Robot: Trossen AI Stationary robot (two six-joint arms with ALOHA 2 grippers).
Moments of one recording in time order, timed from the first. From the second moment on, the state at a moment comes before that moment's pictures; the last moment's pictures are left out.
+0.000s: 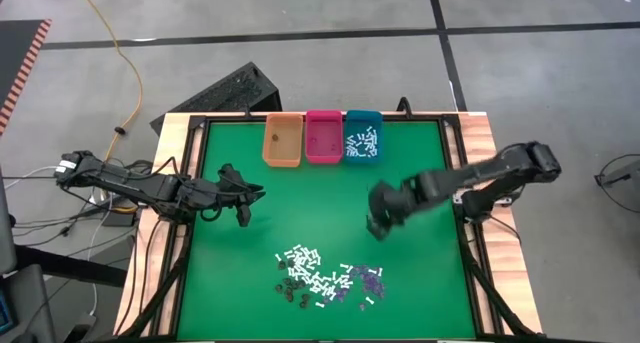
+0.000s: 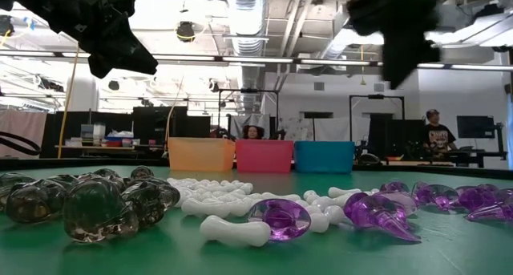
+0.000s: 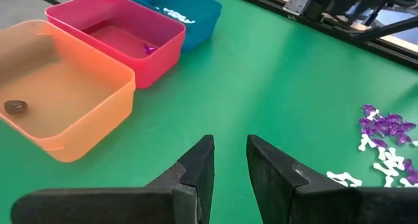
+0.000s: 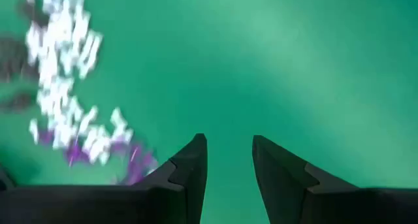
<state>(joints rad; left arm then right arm) -0.20 0.73 0.46 -0.15 -0.50 -0.47 0.19 1.35 1.11 -0.92 0.07 0.95</state>
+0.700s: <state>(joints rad) -0.20 0.73 0.46 -0.15 -0.50 -0.49 0.51 1.68 1.07 -0.53 0.16 1.39</state>
